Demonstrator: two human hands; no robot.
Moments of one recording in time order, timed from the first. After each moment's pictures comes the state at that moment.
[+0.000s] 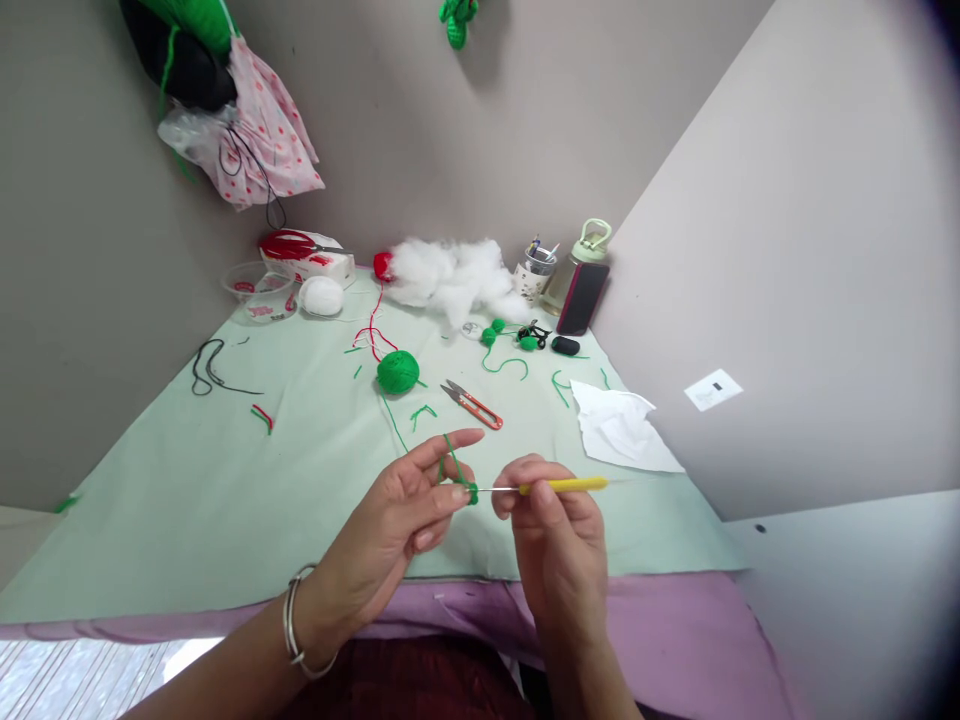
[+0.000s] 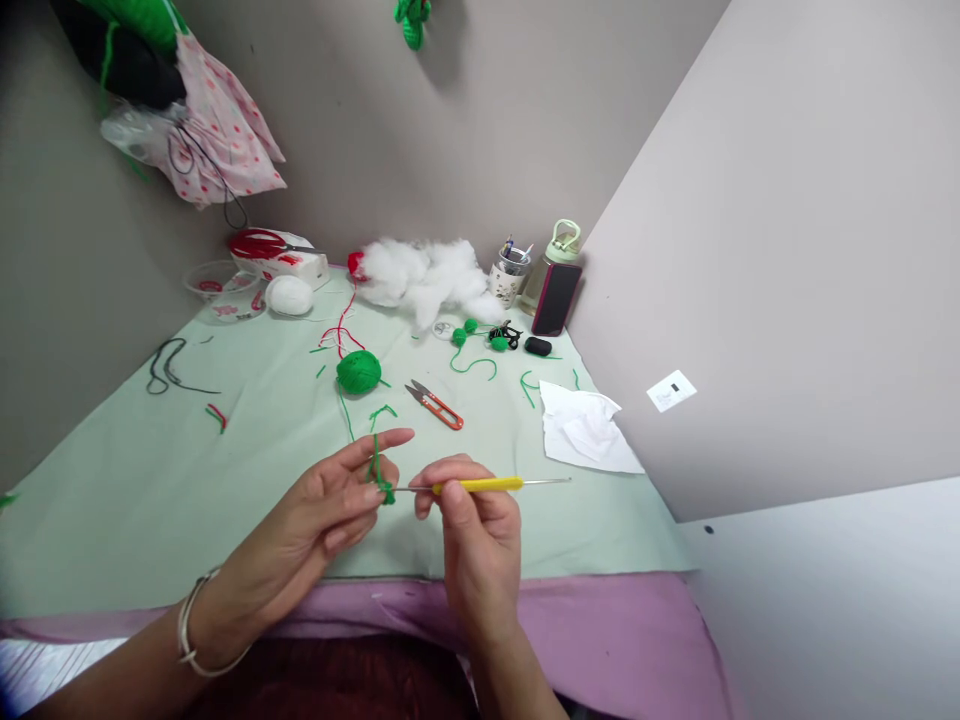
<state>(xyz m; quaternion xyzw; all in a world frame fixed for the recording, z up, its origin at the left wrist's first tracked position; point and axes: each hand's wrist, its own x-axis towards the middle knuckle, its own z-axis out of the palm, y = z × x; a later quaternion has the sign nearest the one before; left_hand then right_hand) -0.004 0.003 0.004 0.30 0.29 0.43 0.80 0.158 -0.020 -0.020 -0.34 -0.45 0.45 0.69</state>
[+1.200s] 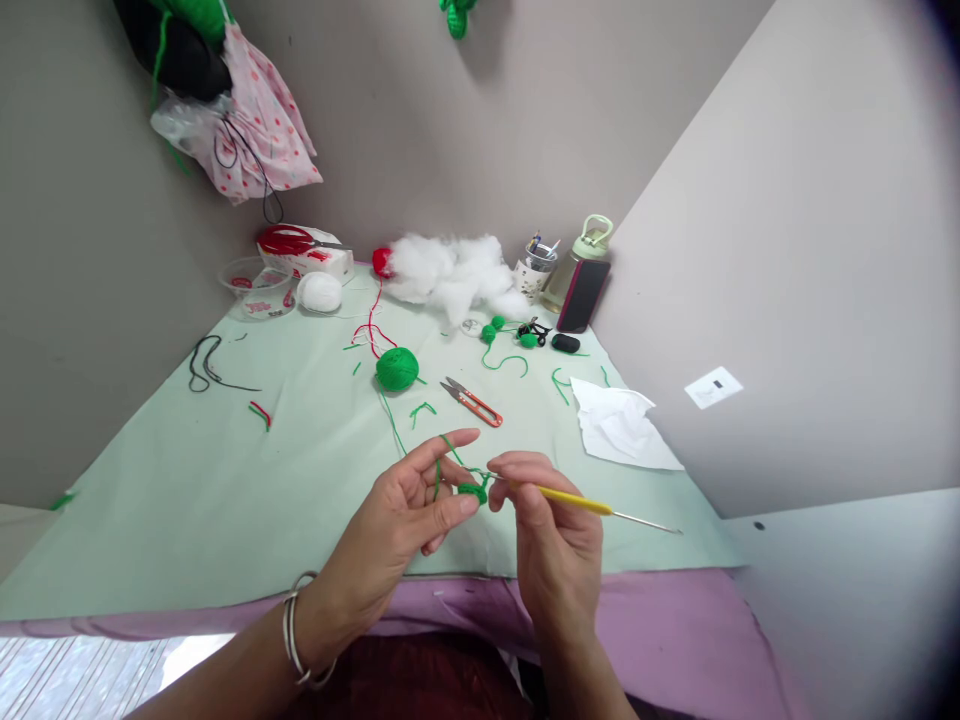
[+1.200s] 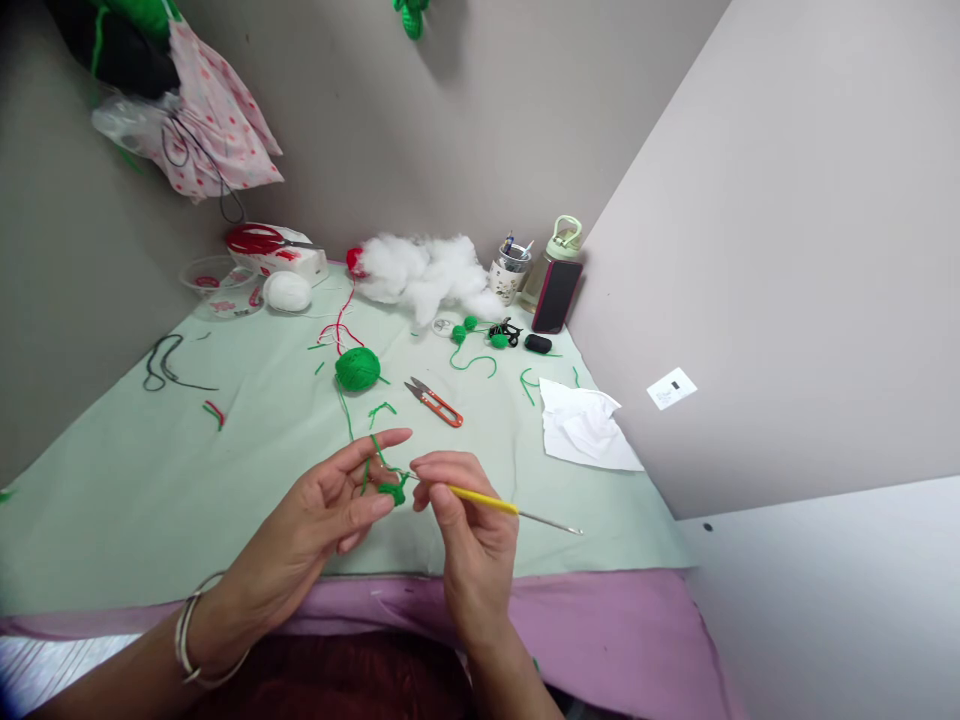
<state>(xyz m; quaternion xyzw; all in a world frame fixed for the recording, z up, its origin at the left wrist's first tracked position) 0.000 -0.001 -0.001 0.37 0.36 0.42 0.75 0.159 -0.025 -0.026 -0.41 -0.52 0.34 0.67</state>
